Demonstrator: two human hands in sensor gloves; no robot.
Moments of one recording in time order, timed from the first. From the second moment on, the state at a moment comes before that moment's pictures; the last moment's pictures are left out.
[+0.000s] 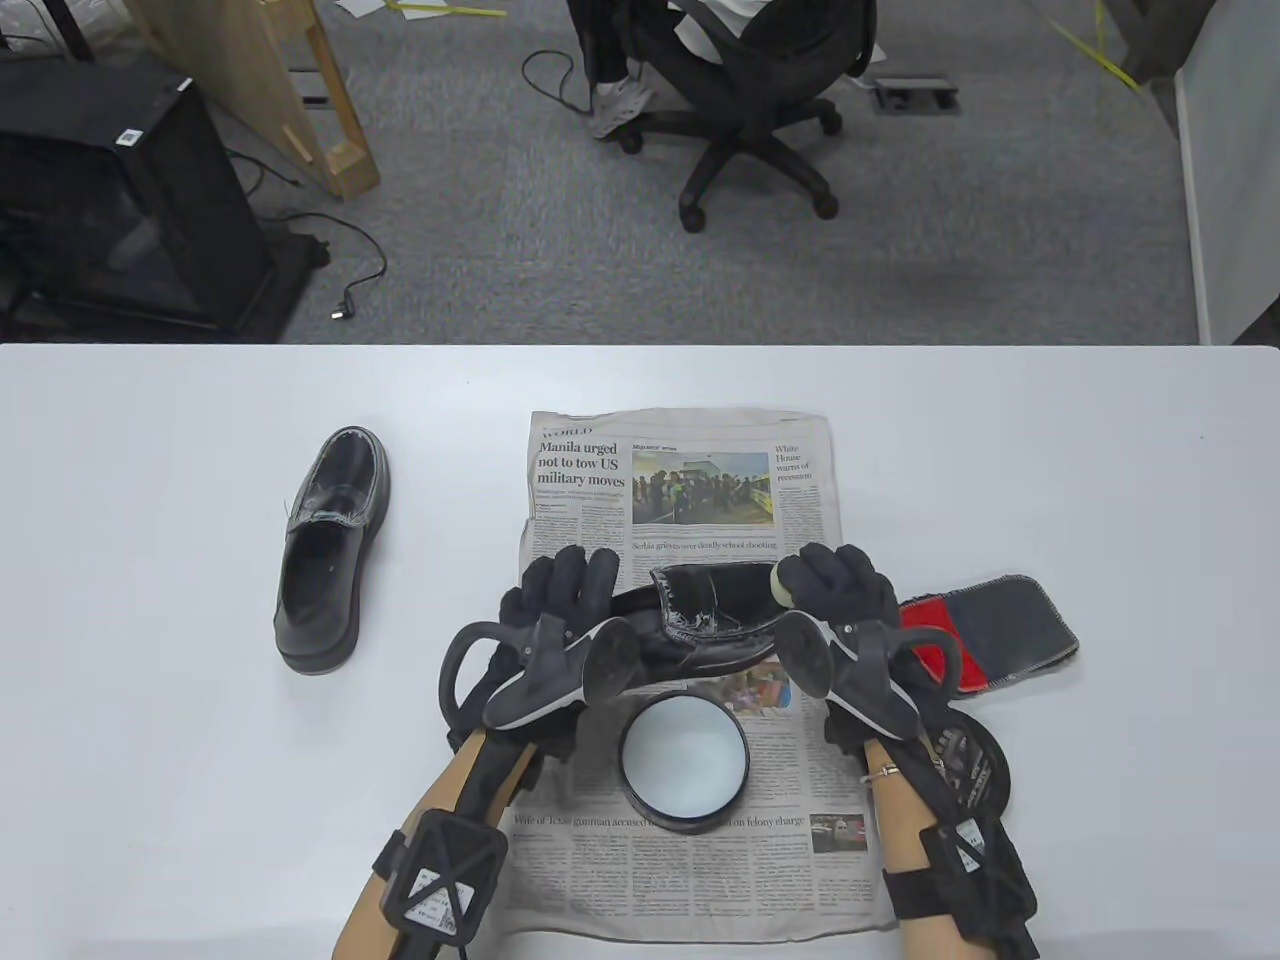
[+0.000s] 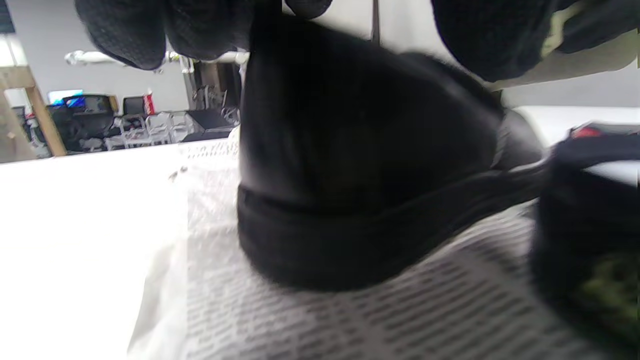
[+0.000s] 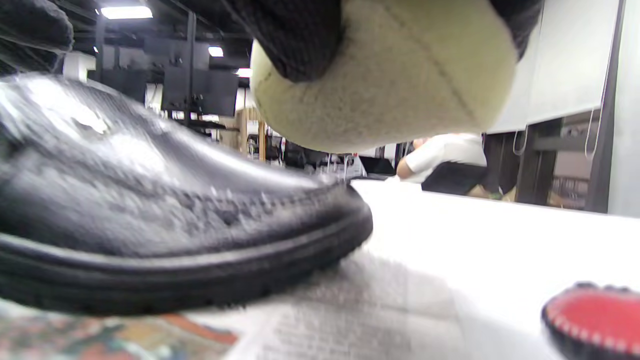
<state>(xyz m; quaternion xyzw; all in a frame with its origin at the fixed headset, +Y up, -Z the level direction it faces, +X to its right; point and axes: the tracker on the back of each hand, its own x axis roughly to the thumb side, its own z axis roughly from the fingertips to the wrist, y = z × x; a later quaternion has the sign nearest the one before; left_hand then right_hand) -0.095 -0.724 -0.295 -0.04 -0.14 -0.04 0.99 0.152 -0.718 -0.302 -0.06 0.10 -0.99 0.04</state>
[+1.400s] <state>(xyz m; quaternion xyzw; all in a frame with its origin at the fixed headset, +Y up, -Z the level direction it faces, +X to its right) -0.101 -0.747 -0.313 -0.08 -0.13 -0.02 0.99 0.123 -0.736 -0.289 -0.14 0.09 -0.97 0.16</state>
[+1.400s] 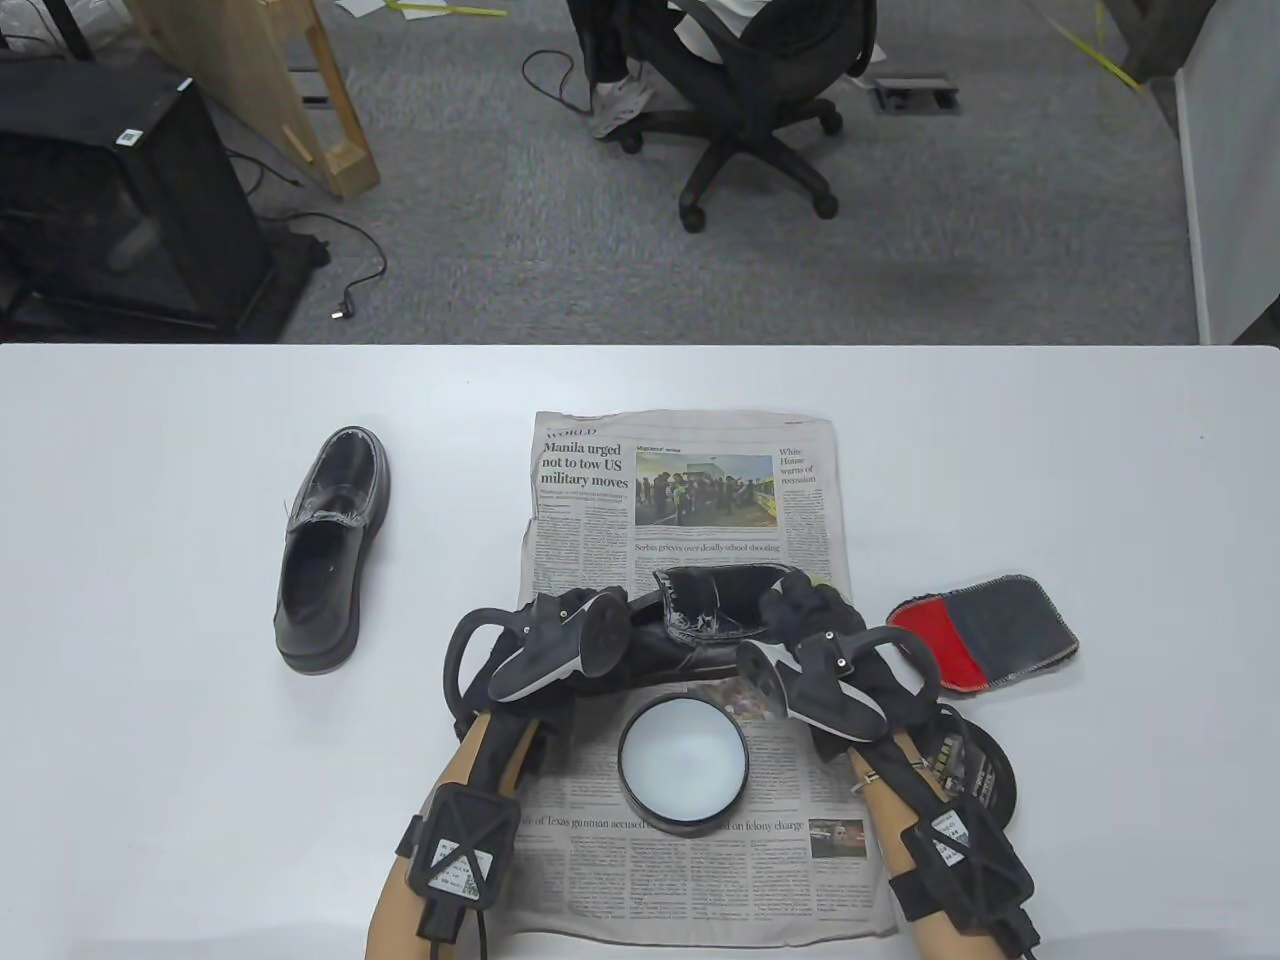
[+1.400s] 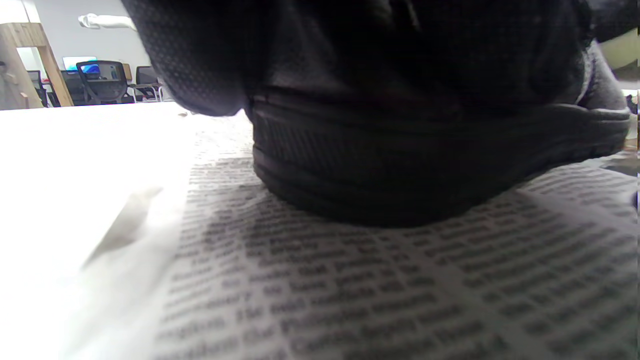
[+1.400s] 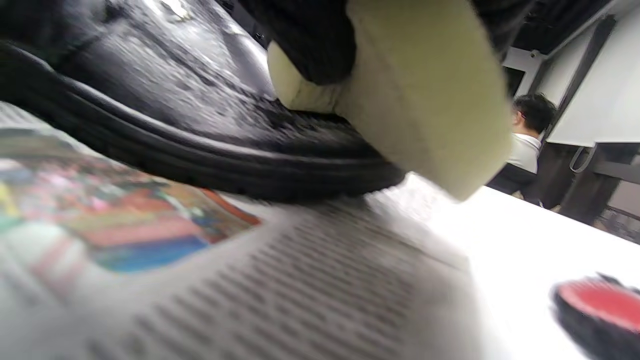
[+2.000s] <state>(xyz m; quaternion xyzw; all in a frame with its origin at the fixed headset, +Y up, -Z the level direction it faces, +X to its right) -0.101 -0.748 -0.311 -0.07 -0.12 -0.03 0.99 0.141 -0.738 -0.303 -0.08 0.05 -0.98 0.17</state>
